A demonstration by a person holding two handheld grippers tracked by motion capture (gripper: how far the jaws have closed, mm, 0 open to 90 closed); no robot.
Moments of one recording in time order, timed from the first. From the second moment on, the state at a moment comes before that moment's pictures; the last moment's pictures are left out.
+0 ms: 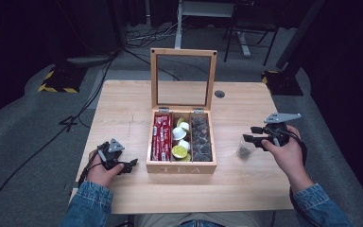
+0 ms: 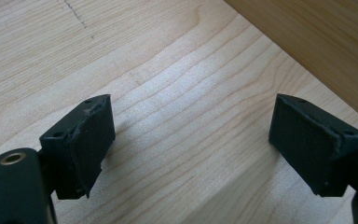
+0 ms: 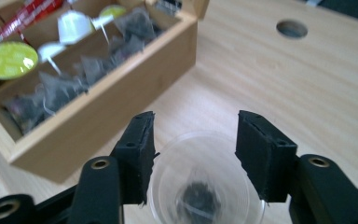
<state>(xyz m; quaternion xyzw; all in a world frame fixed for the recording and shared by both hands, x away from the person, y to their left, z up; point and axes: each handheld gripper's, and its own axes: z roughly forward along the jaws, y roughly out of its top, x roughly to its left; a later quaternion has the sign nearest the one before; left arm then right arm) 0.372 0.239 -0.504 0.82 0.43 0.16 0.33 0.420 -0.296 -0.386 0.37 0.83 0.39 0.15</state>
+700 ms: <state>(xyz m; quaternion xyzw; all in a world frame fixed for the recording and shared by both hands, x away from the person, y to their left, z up) 0.372 0.239 -0.504 0.82 0.43 0.16 0.33 0.452 -0.254 -0.327 0.32 0.80 0.47 0.18</state>
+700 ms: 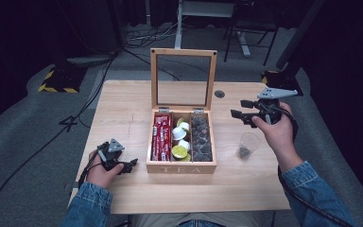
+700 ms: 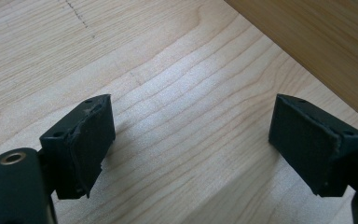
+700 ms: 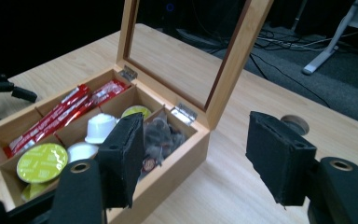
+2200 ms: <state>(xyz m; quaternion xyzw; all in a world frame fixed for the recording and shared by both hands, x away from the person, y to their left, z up) 0.376 0.239 -0.504 0.82 0.43 0.16 0.34 0.585 -0.195 -0.299 0.34 0.78 0.49 0.21</state>
